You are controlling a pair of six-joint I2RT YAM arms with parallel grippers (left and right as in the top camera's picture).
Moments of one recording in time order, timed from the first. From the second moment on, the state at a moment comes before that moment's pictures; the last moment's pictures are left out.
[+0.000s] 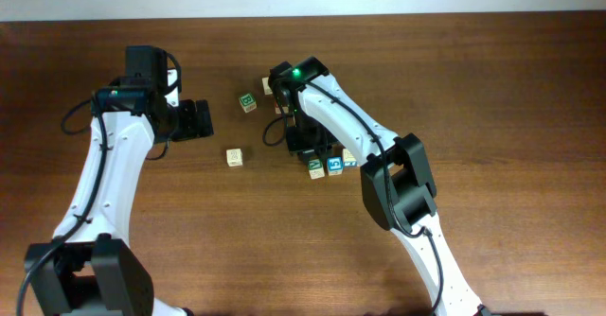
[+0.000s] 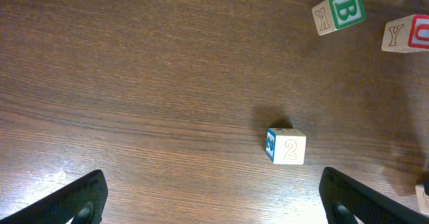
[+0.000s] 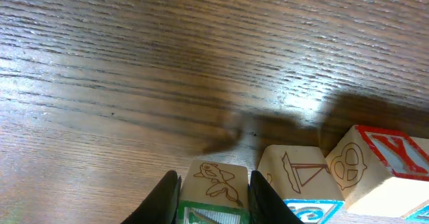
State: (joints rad) left arm 0.02 1.68 1.42 -0.96 -0.01 -0.15; right arm 0.59 2.54 2.29 -1.53 -0.07 0.37
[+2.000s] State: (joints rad) left arm 0.02 1.68 1.42 -0.96 -0.01 -0.15; right arm 0.69 2.51 2.33 -1.42 -0.03 0.43
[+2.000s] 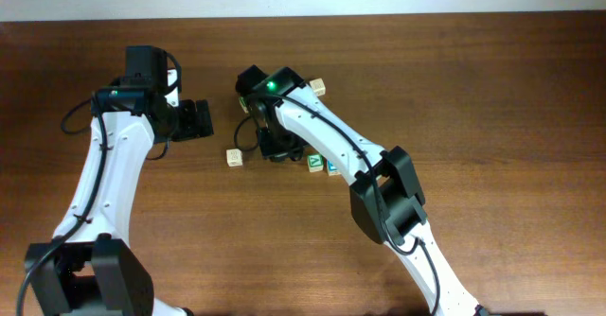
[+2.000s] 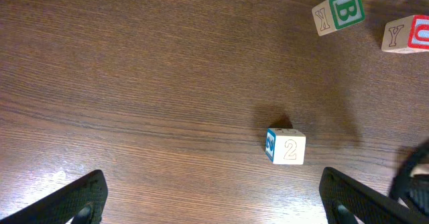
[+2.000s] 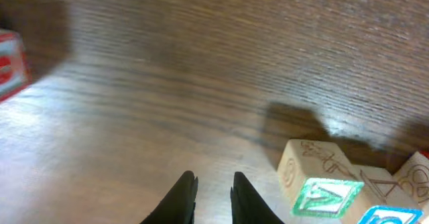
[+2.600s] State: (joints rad) left arm 0.02 1.68 1.42 -0.96 -0.01 -0.15; right arm 0.68 2.51 2.24 -1.47 0.06 0.54
